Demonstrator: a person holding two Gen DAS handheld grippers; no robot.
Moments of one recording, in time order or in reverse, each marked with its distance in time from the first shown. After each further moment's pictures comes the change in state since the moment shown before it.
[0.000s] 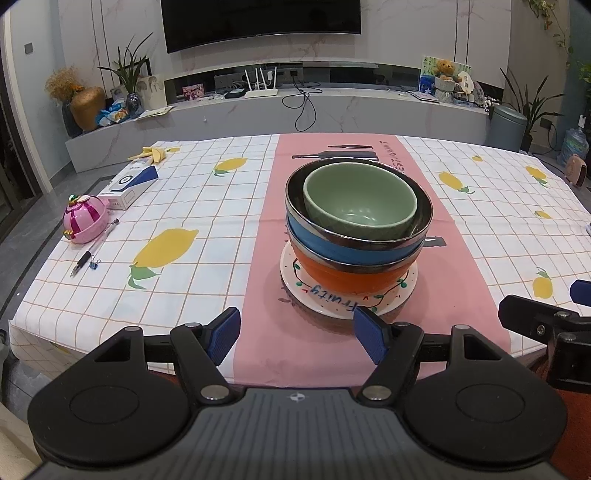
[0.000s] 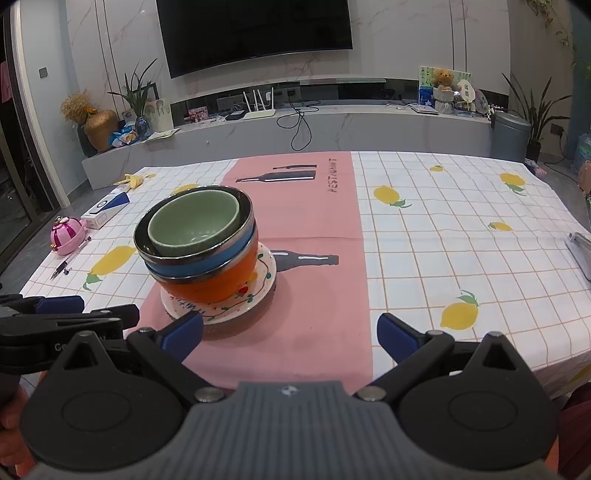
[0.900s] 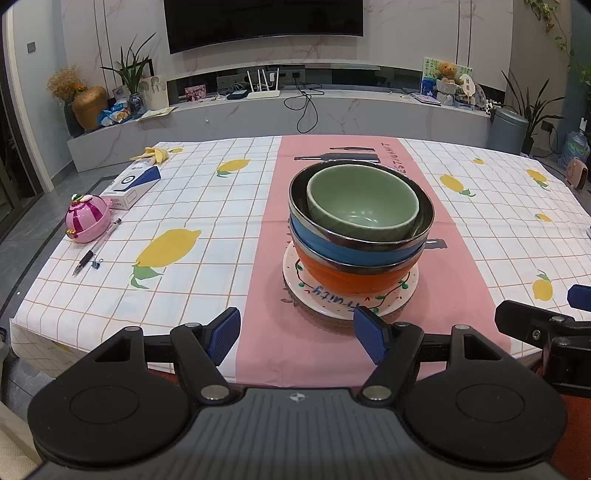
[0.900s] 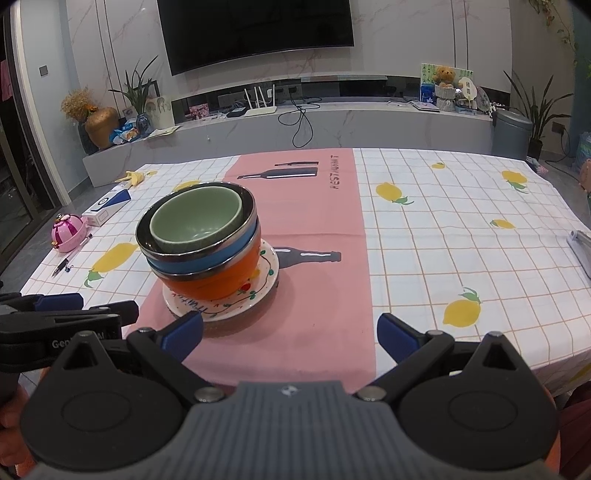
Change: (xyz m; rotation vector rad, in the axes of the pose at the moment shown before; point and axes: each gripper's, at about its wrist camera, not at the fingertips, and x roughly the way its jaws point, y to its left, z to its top) left arm -0.003 0.002 0.001 -0.003 -0.004 0.004; right arm 0.001 0.002 -0.001 -0.002 0.012 0.004
